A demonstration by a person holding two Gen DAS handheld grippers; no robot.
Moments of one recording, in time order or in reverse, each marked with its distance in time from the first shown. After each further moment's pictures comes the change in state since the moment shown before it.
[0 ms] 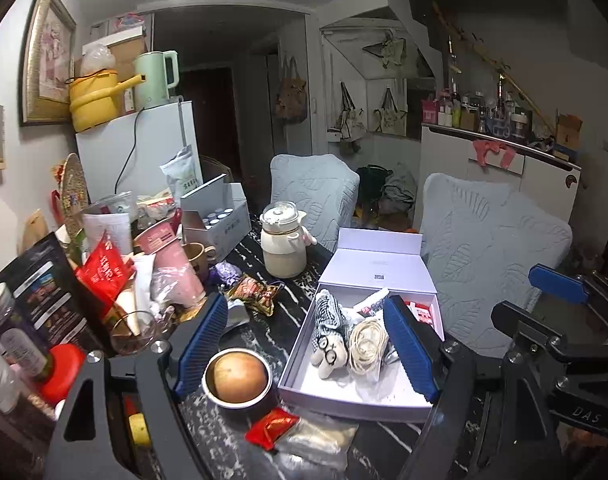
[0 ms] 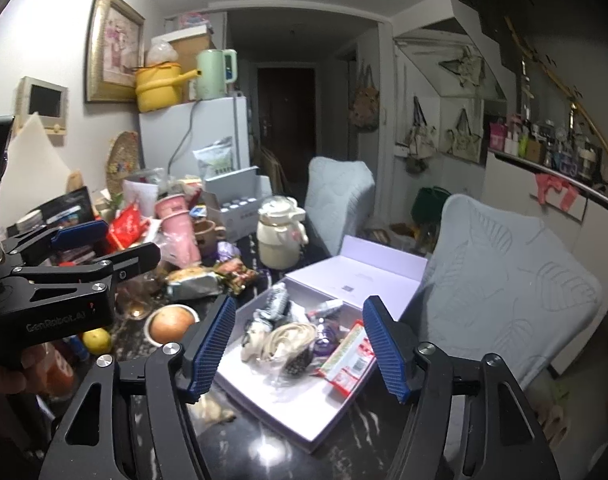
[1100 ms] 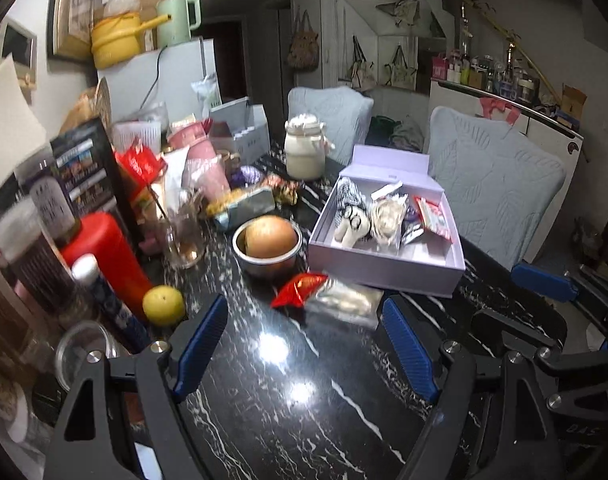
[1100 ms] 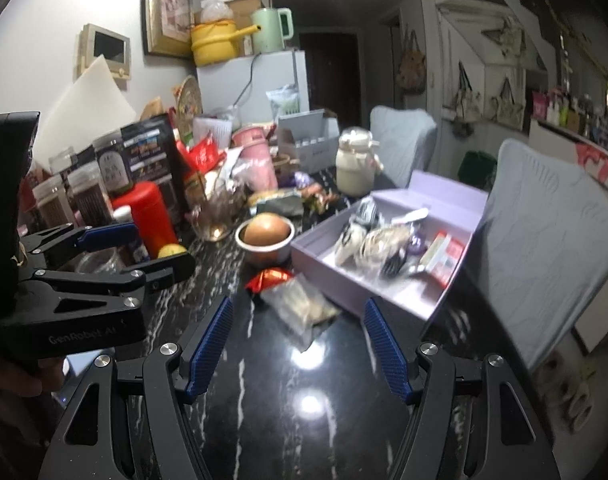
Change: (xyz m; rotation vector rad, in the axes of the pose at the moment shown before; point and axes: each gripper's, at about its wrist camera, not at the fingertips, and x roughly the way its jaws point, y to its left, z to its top) left arm -0.044 0.037 -0.125 -0.040 0.187 0.005; right arm -0.032 0.082 -0.102 -0.011 0.150 0.160
